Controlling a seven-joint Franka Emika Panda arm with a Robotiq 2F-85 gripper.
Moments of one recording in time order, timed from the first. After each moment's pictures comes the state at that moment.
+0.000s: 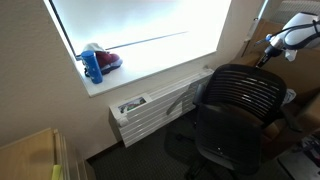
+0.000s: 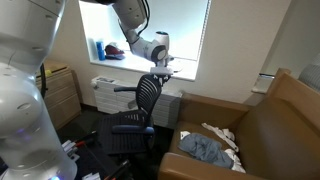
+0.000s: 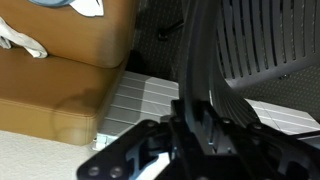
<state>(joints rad) -0.06 0.50 0.19 -1.94 -0.02 2.65 -0.55</state>
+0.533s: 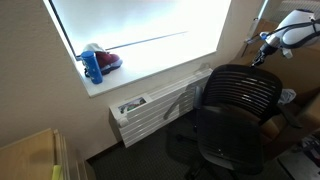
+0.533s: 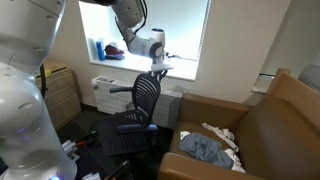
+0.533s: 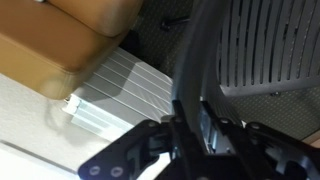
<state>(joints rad) -0.05 0.50 0.24 -1.90 -0.08 2.65 -0.77</state>
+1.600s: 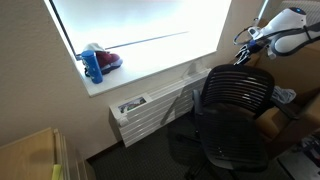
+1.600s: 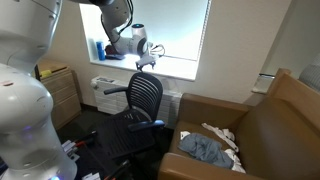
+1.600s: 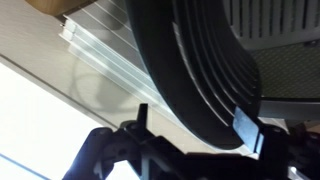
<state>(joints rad) 0.14 0.51 0.20 -1.90 -0.19 2.88 -0.60</state>
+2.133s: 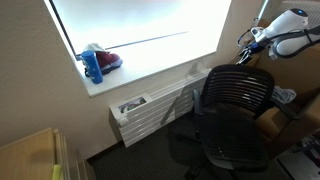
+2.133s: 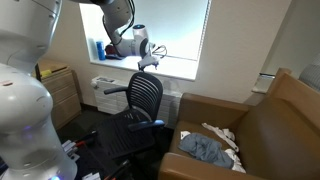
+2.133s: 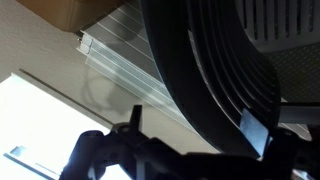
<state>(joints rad) 0.14 0.51 0.17 -1.91 -0.25 2.90 -0.50</state>
